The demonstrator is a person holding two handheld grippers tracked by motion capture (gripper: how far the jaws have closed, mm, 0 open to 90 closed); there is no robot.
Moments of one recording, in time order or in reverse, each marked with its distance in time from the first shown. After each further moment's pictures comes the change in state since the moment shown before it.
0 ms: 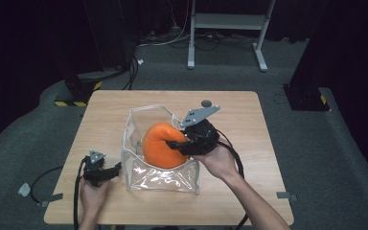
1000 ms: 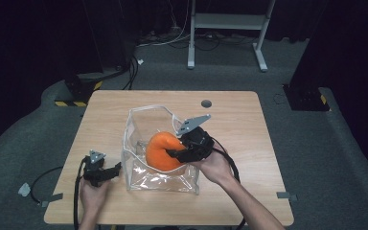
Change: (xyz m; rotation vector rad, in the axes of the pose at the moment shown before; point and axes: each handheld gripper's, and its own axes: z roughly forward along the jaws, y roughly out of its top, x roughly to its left) left arm 0.000 0.000 0.000 0.002 0.000 0.002; right arm -0.002 -0.023 0.030 0.092 -0.009 0.026
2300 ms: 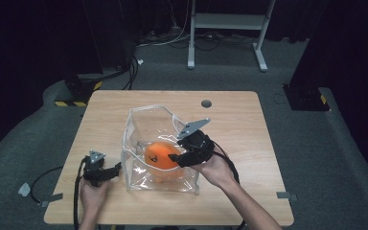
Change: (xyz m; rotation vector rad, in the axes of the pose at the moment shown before) left arm 0.000 0.000 0.000 0.000 0.000 0.001; right arm 0.001 -0.010 0.005 0.037 -0.032 0.018
